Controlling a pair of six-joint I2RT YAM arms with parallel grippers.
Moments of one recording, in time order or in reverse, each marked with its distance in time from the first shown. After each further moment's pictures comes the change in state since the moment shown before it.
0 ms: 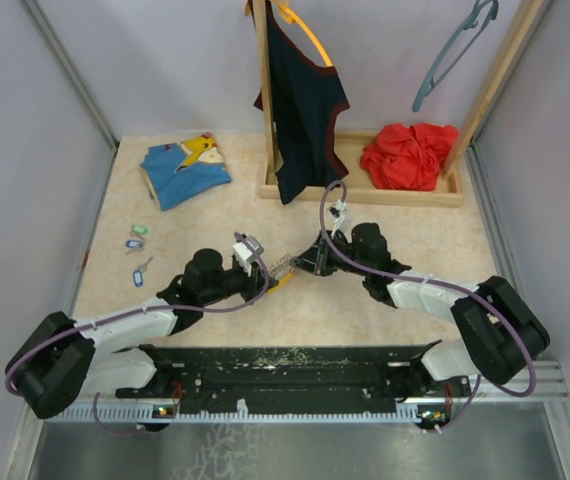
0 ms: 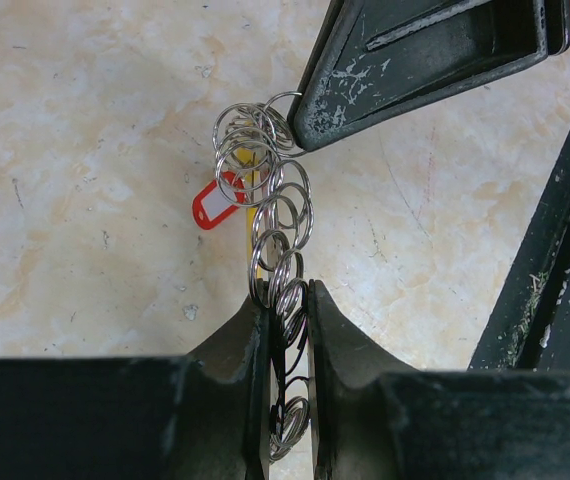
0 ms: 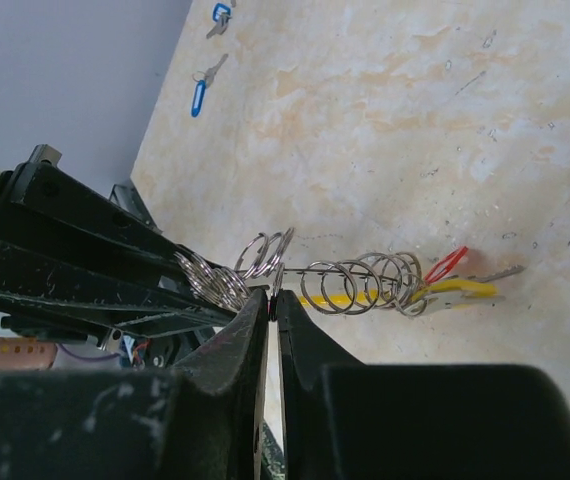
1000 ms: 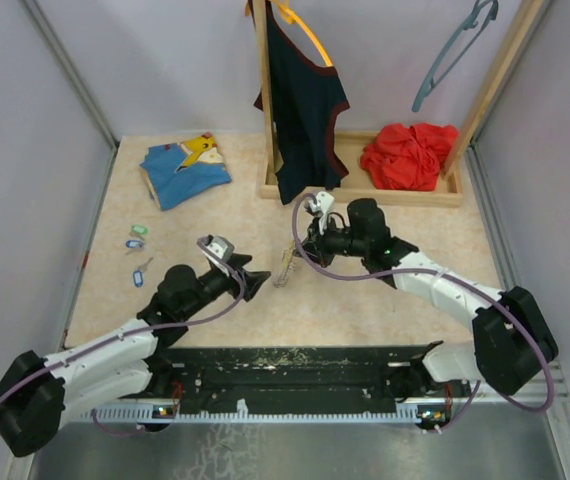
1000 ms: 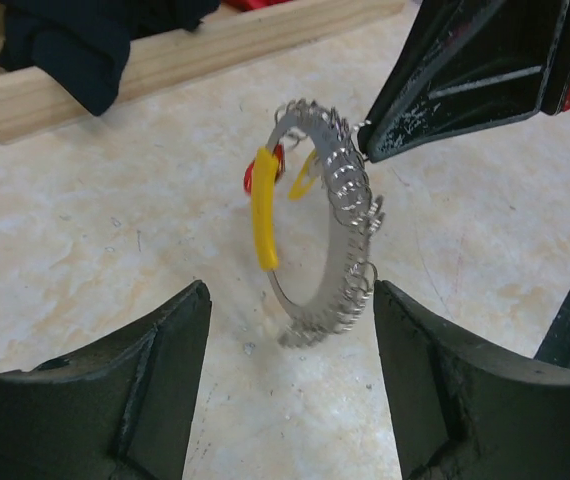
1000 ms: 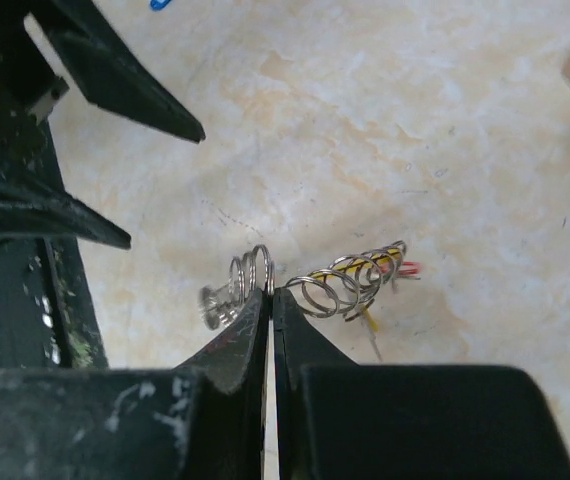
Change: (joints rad) left arm 0.006 -0.247 -0.119 0.100 -0.193 -0.042; right arm -0.008 -0.068 0.221 -0.378 -0.089 -0.682
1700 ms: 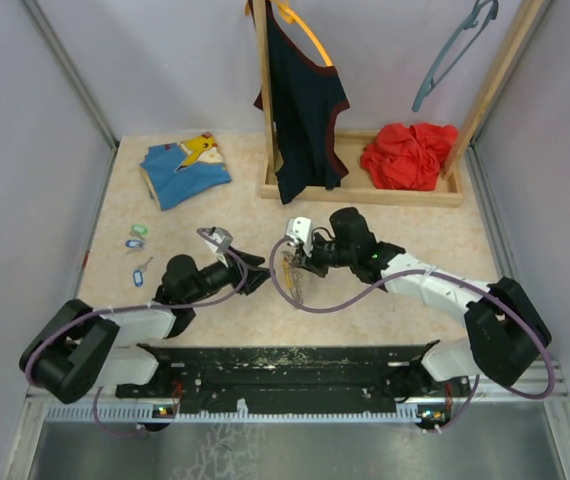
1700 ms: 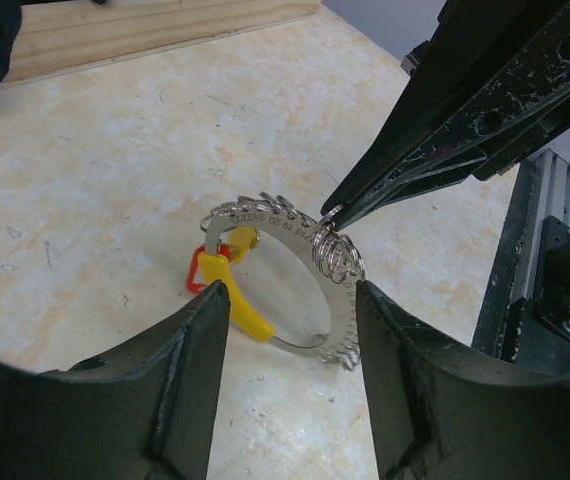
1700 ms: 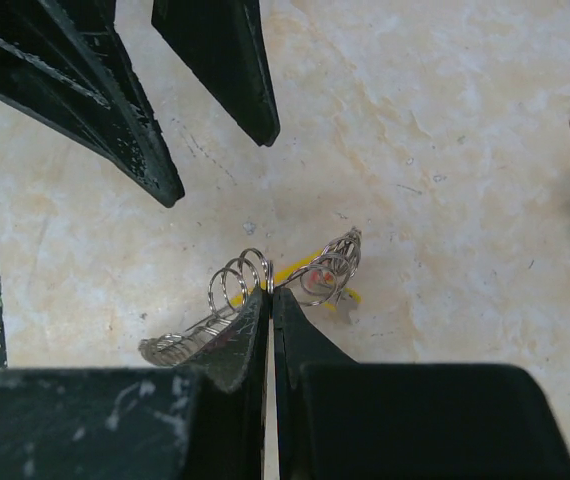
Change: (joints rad) left arm 0.176 0.322 -0.047 0.451 0.343 -0.183; right arm 0.100 0.055 0.043 -0.158 0.030 -0.494
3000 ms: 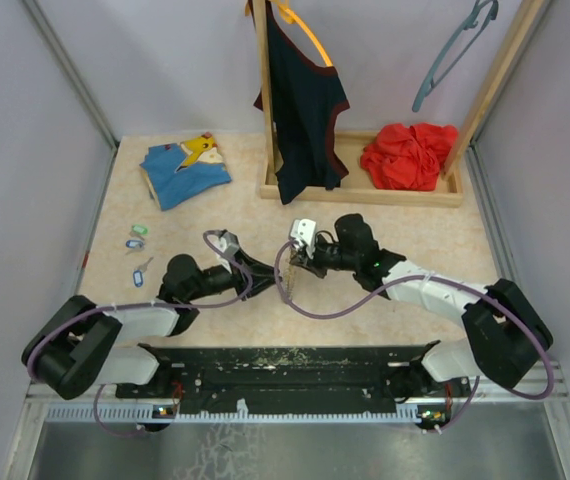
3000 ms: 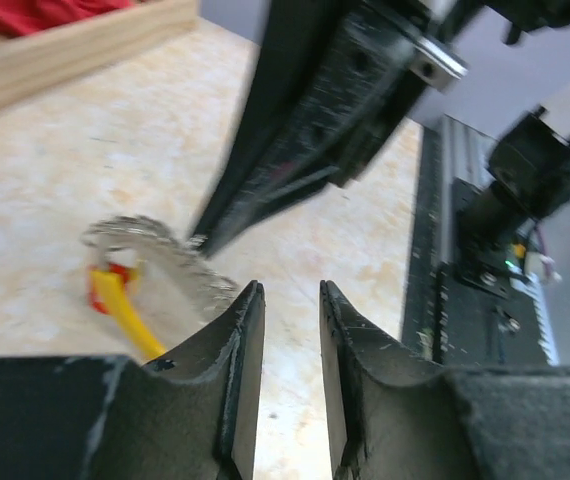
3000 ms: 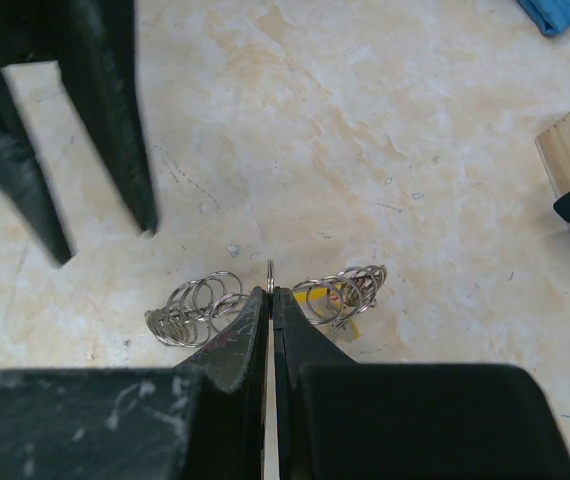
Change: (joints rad) left arm -0.050 0.076 0.040 0.135 0.240 0.008; right arm -0.002 -0.008 -0.094 0.199 0.018 0.046
